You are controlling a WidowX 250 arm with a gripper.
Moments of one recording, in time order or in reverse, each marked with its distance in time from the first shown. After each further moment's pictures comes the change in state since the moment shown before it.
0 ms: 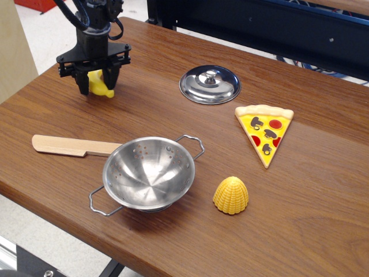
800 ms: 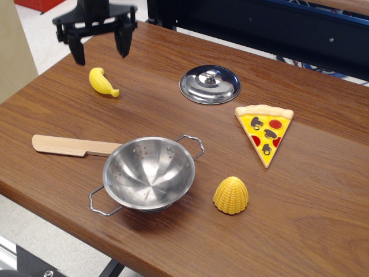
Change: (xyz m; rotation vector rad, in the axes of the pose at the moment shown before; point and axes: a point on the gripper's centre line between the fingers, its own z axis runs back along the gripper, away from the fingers) arm -0.001 -0.002 0.073 -0.099 0.027 -0.051
